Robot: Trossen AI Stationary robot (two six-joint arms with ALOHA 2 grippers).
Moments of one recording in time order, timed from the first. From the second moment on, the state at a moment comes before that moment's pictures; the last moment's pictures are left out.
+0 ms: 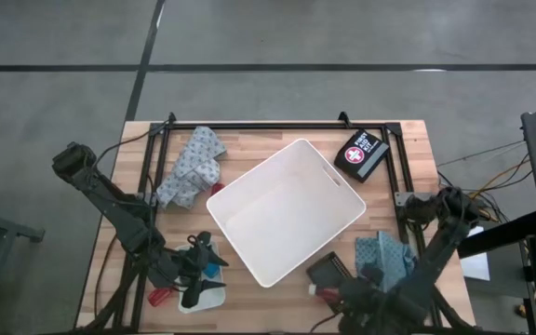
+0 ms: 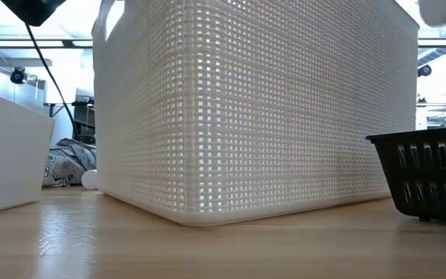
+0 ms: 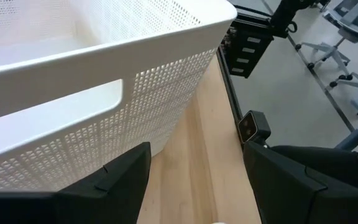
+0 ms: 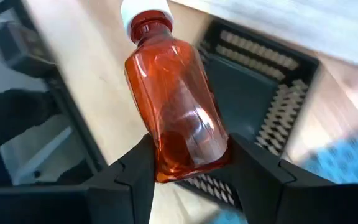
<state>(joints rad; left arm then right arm) -0.80 1.30 0.81 -0.11 -0.50 -0.60 0.96 1.85 1.54 -1.13 0.45 1.53</state>
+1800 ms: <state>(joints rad) -0.80 1.30 0.81 -0.11 -0.50 -0.60 1.00 1.85 1.21 -0.86 0.50 1.92</state>
